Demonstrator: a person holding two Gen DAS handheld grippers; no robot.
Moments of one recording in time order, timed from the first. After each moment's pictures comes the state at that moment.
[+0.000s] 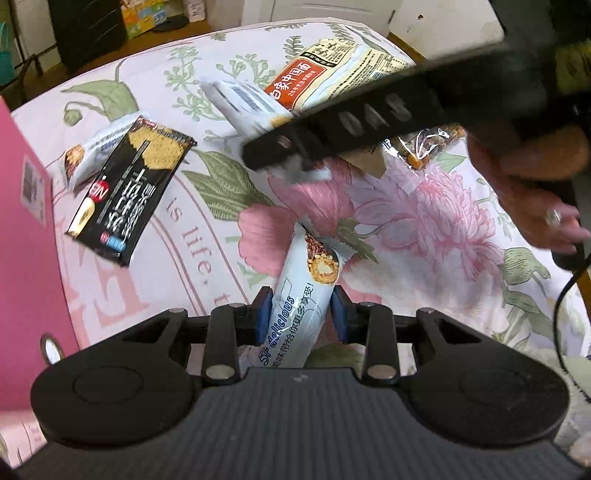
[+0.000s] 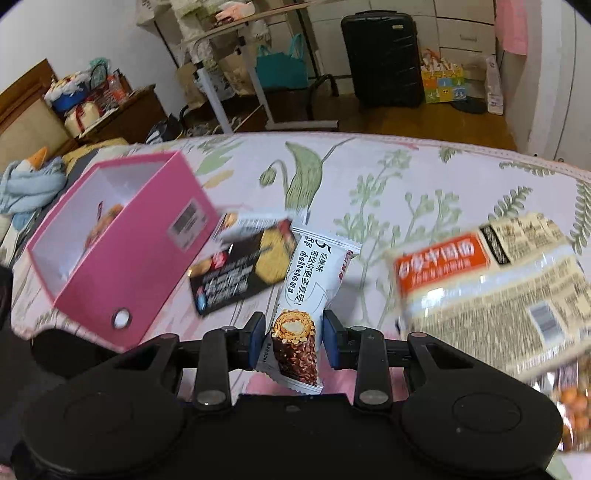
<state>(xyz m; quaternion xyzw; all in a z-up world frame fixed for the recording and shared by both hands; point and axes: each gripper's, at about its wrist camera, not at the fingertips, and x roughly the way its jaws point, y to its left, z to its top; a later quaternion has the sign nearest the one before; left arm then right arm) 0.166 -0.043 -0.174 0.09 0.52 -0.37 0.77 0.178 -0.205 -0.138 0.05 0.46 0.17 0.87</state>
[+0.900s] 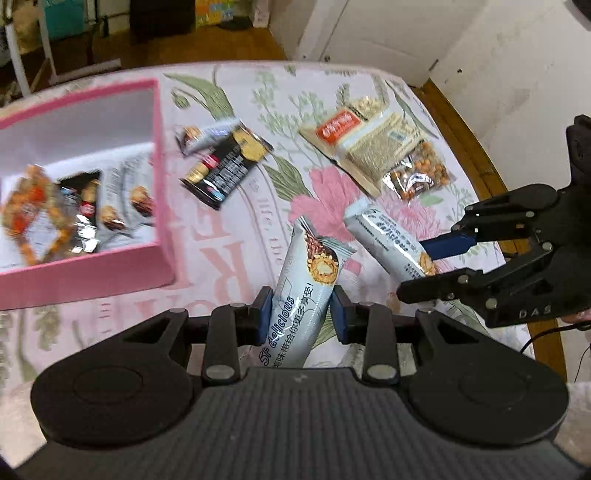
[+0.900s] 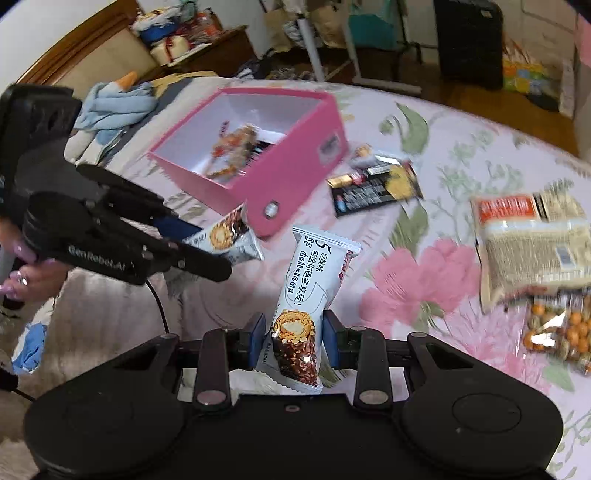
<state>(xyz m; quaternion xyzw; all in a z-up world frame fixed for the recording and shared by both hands) 0.118 0.064 -0.063 0.00 0.53 -0.30 0.79 0.065 -0.163 -0.057 -0.01 0.51 0.29 0.81</state>
